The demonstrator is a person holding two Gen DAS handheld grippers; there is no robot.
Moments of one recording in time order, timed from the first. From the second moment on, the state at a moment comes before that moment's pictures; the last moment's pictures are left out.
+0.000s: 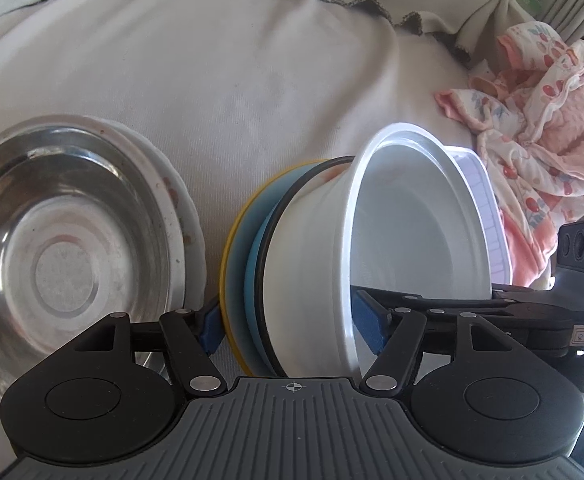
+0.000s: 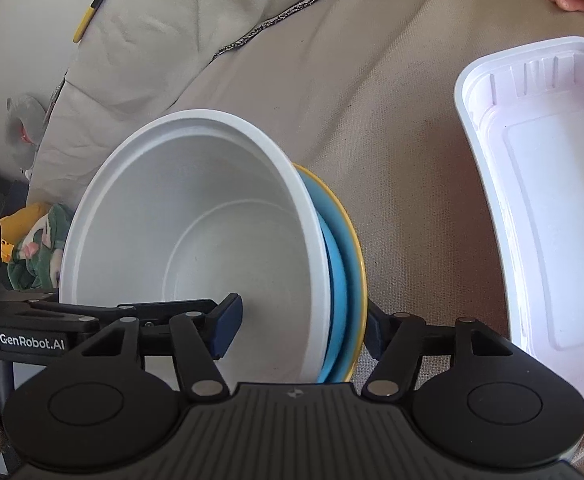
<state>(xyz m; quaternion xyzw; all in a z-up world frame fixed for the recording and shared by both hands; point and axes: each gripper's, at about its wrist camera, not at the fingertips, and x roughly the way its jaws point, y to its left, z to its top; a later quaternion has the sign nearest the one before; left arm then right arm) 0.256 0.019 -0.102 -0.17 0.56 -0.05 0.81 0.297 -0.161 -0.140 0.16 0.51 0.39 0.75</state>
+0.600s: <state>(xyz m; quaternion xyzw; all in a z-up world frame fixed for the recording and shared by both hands) 0.241 0.010 -0.102 -0.16 0.57 -0.07 0.81 0.288 -0.172 -0.143 0.16 0.52 0.39 0.75</state>
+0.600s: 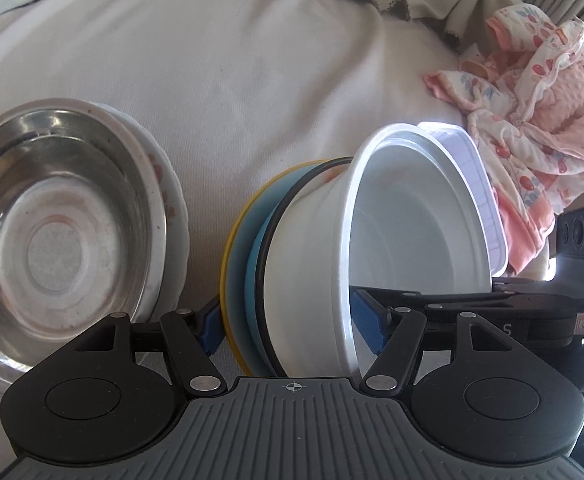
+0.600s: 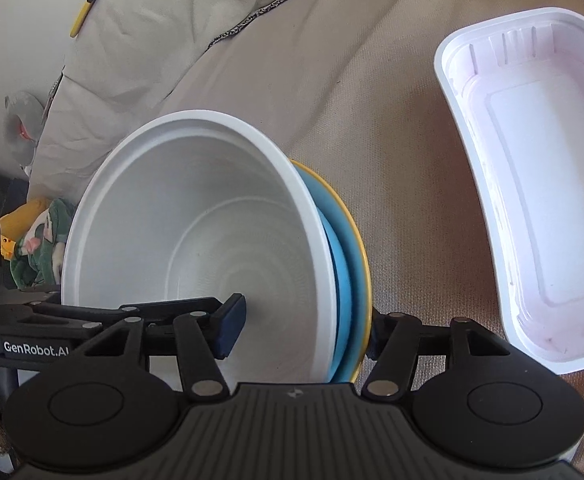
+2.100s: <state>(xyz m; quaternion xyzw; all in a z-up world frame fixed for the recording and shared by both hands) 0.247 0.023 -0.108 -0.20 0.59 -0.07 0.78 0.285 -0.158 -0.135 0.16 0.54 0.36 0.75</state>
